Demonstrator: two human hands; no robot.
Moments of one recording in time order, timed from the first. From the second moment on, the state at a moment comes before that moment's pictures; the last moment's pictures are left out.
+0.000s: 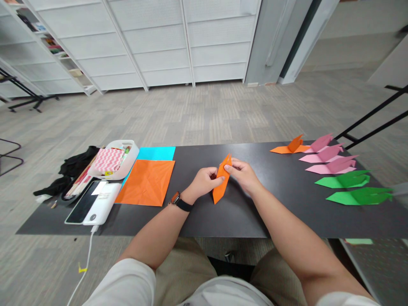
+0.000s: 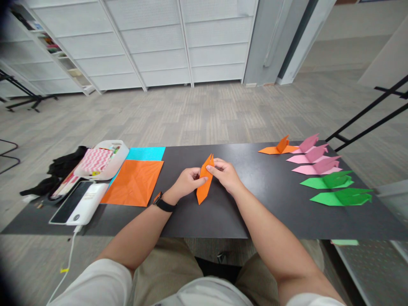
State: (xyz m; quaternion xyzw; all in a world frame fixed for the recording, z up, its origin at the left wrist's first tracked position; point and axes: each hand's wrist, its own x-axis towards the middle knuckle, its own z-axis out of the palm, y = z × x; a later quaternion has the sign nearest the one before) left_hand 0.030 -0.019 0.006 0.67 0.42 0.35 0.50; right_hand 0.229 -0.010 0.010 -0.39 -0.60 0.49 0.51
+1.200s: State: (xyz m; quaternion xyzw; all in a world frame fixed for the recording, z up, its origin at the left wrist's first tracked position) left_hand 0.030 -0.019 0.008 0.67 0.42 0.30 0.53; right_hand 0.238 -0.003 0.005 -0.43 -0.50 0.56 0.50
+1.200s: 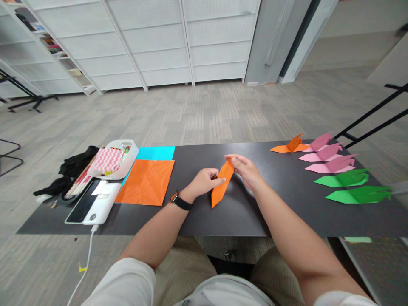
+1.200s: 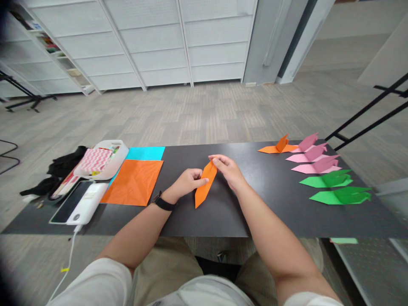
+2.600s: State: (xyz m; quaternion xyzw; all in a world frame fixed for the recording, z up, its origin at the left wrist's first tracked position) left_hand 0.030 -0.011 -0.005 0.82 0.52 0.20 0.16; right_hand 0.245 0.002 -0.028 -0.53 -0.79 0.12 0.28
